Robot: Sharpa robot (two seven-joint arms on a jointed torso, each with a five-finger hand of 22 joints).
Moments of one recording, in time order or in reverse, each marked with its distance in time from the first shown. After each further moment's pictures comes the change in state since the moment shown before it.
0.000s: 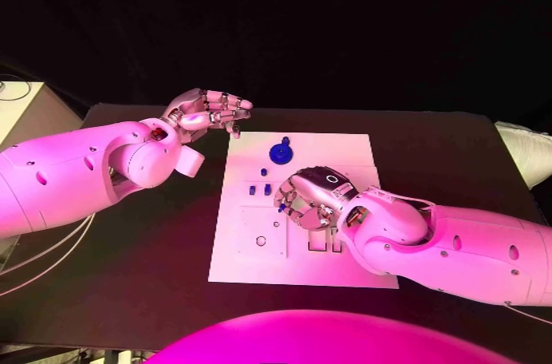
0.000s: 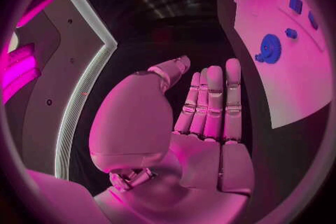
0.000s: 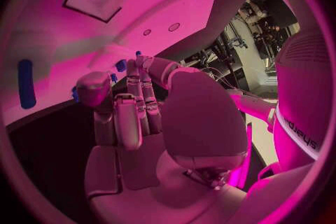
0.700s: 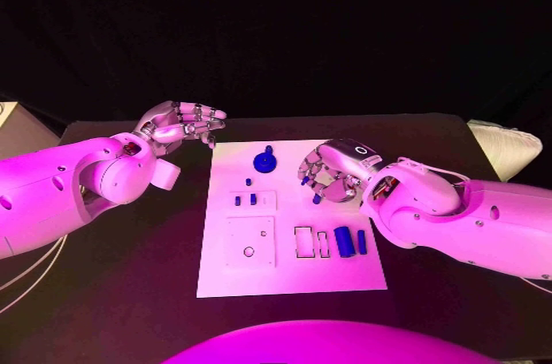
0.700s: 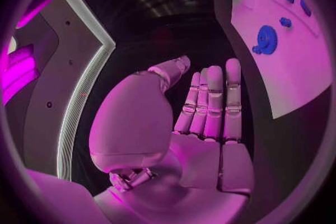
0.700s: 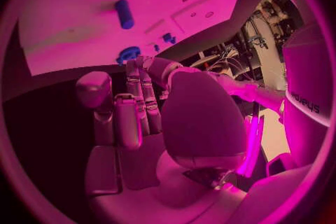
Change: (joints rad) left arm 0.002 -0.011 0.000 -0.020 -0.010 0.000 0.000; left_hand 0.000 0.000 0.000 0.000 0.000 0.000 0.000 0.000 0.000 0.004 -0.004 0.000 0.001 0.000 0.000 0.000 0.001 0.000 0.000 0.000 0.004 0.001; right arm 0.102 -0.174 0.018 0.046 0.054 -0.011 -0.011; right_hand 0.000 0.000 -0.003 0.003 0.006 0.001 0.000 0.001 -0.002 0.000 0.000 0.000 0.001 0.000 0.000 0.000 0.004 0.000 0.000 0.000 0.004 0.011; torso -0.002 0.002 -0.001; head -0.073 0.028
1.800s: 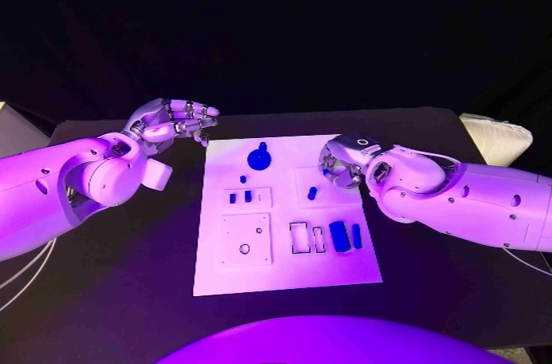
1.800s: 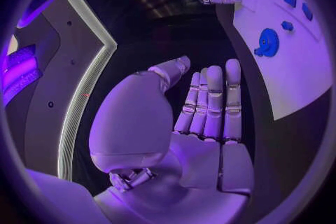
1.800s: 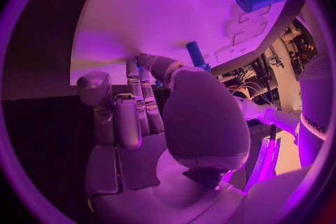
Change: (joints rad) left arm 0.001 -0.017 0.000 0.026 -0.002 -0.003 0.008; left_hand 0.000 0.000 0.006 0.000 0.000 0.003 -0.004 0.000 0.002 0.007 0.000 0.000 0.003 0.000 0.000 0.000 0.001 0.000 -0.007 0.000 0.000 0.003; right arm -0.014 0.048 -0.008 -0.246 -0.069 0.113 -0.021; right_hand -0.017 -0.017 -0.004 -0.001 0.008 0.001 -0.002 -0.007 -0.007 0.000 0.000 -0.005 -0.002 0.000 0.000 -0.004 -0.009 0.000 0.000 0.000 -0.014 -0.011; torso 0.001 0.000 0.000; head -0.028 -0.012
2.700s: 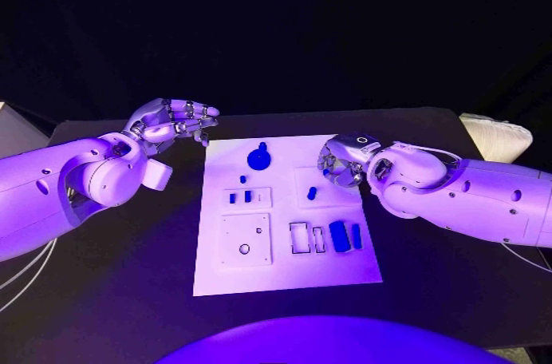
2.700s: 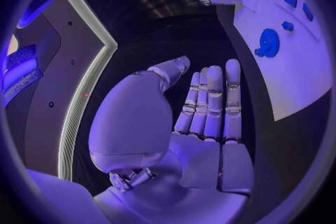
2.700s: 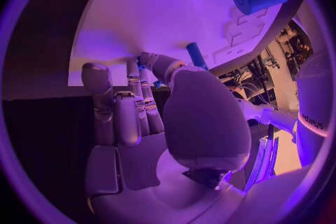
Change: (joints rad) left arm 0.000 0.001 0.000 0.001 -0.001 0.000 0.006; left_hand -0.005 -0.005 0.005 0.005 0.000 0.000 0.000 0.000 0.000 0.007 0.000 0.000 0.003 0.000 0.000 0.000 0.001 0.000 -0.010 0.003 0.004 0.004; right arm 0.011 0.006 0.003 -0.029 0.014 0.036 0.063; right_hand 0.001 -0.035 -0.060 0.040 0.010 -0.028 0.017 -0.043 -0.049 -0.041 0.005 0.011 -0.005 -0.005 0.012 -0.035 -0.035 0.015 -0.016 0.016 -0.090 -0.114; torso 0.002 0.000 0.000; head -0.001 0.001
